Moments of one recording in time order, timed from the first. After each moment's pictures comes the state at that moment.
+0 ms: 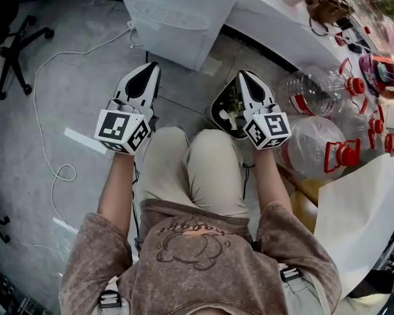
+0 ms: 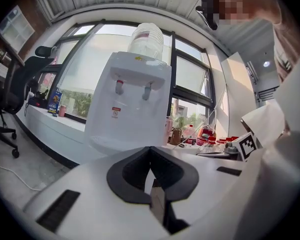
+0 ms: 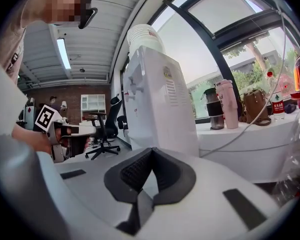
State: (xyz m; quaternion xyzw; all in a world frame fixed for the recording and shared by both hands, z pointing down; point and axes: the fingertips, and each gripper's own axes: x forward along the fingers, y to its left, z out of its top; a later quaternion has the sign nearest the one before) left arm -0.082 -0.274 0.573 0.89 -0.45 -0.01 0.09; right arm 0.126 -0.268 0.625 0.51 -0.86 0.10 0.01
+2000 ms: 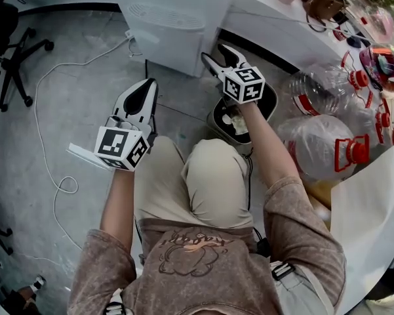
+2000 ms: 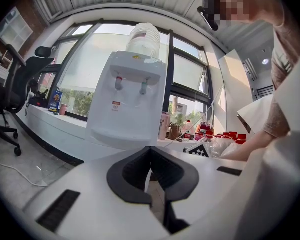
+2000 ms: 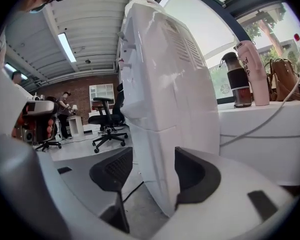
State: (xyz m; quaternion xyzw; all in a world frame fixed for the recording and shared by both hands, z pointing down) left arm -0.084 -0.245 0.601 0.89 -0.45 0.00 0.09; right arm 0.071 -0.374 0.716 0.44 -0.89 0.13 0.07
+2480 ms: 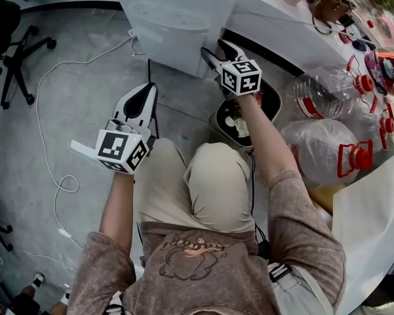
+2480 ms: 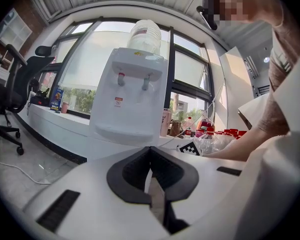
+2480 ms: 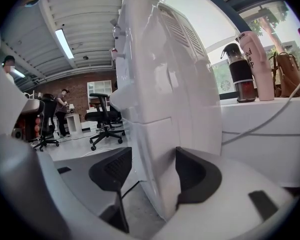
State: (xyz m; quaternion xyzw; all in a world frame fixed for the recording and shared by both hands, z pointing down) left arm -0.091 -0.245 0.614 0.89 -0.45 0.02 0.09; right arm 0.064 -0.407 0.735 0.44 -0.88 0.14 0.09
